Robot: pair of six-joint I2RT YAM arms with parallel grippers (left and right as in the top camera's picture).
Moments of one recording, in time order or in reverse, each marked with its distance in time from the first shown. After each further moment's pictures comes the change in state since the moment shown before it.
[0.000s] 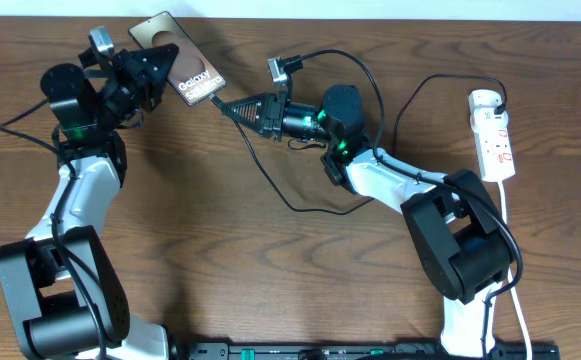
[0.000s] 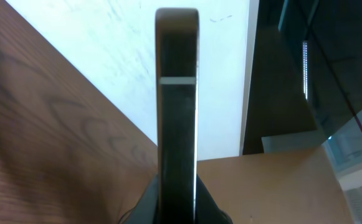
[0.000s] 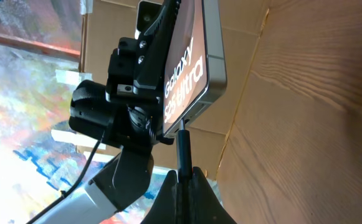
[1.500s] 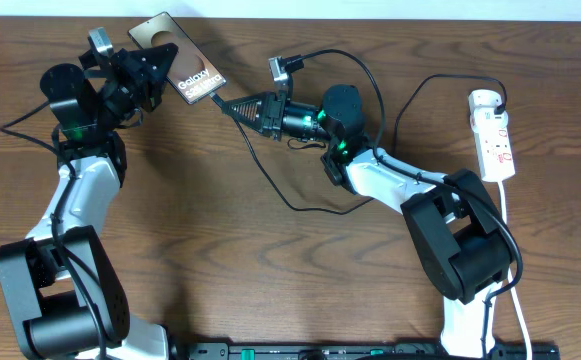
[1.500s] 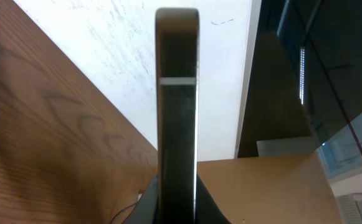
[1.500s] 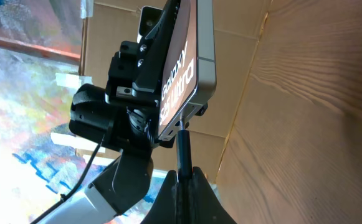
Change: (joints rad) left arm 0.000 0.000 0.000 0.001 -0.003 -0.043; right arm 0.000 0.000 0.000 0.000 0.014 0.000
